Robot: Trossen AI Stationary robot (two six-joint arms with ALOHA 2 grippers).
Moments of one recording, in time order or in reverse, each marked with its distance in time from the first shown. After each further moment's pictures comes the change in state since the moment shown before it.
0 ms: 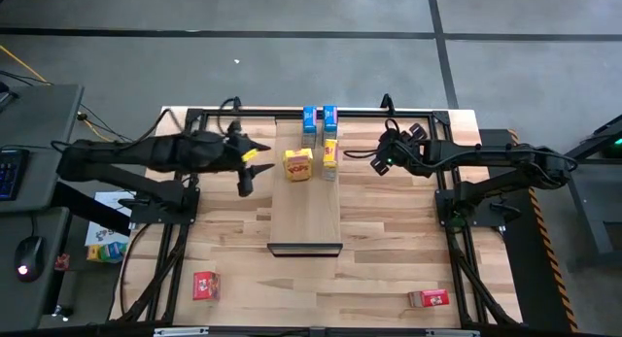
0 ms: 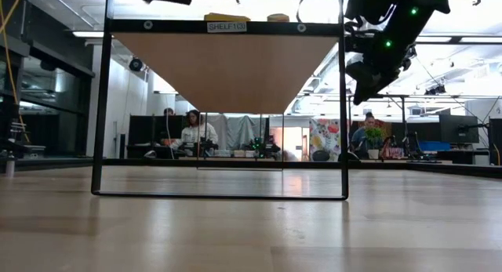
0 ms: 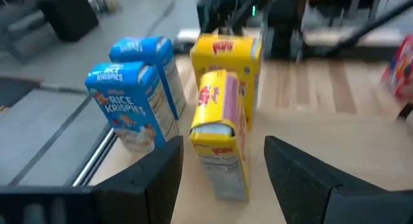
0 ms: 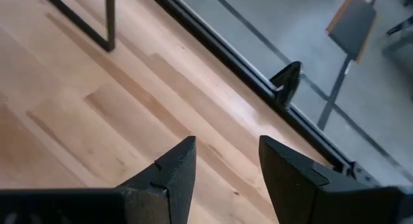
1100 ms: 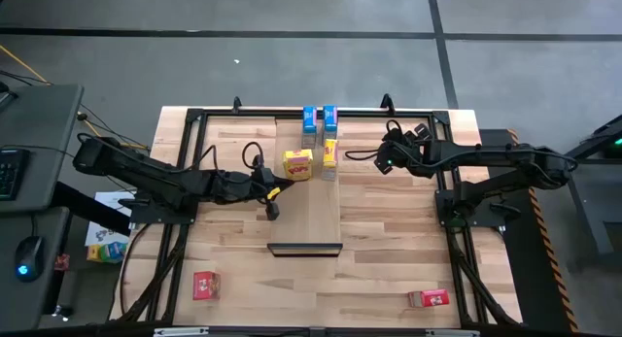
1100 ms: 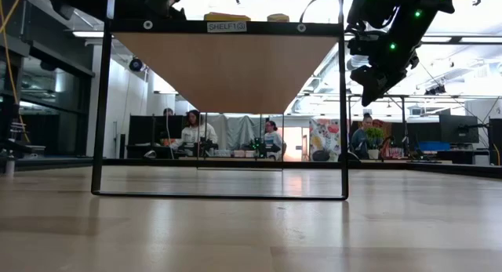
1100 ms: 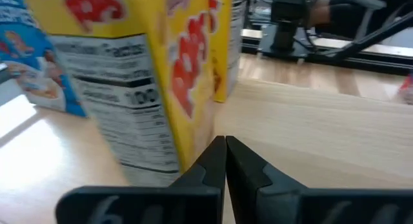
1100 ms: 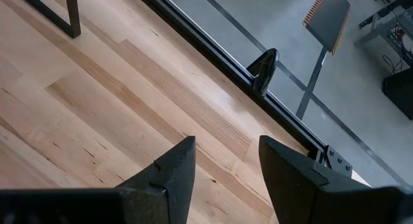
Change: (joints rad) left arm -0.135 0.245 -0.417 0.736 -0.153 -0.166; right arm 0.000 0.000 0.000 -0.084 0.060 0.056
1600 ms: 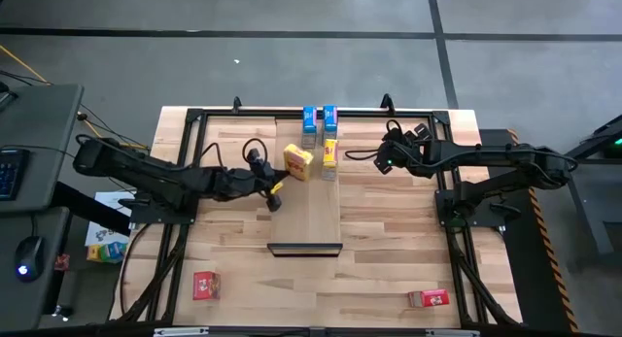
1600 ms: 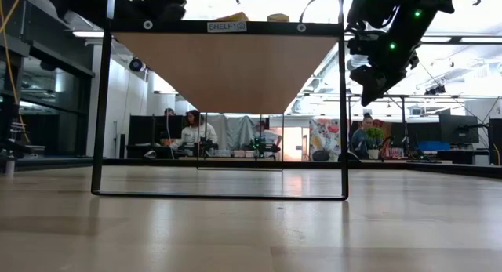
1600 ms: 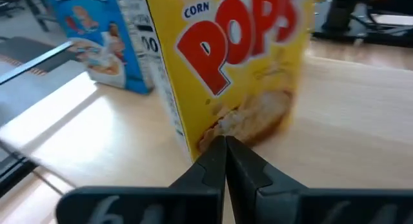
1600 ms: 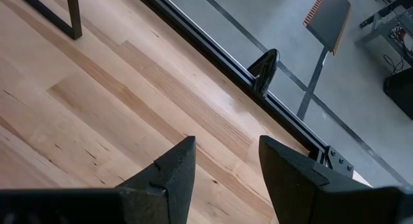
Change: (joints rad) left arm 0.062 0.002 0.000 -0.089 -0.089 0.002; right arm 0.000 0.000 0.000 0.007 -0.001 0.006
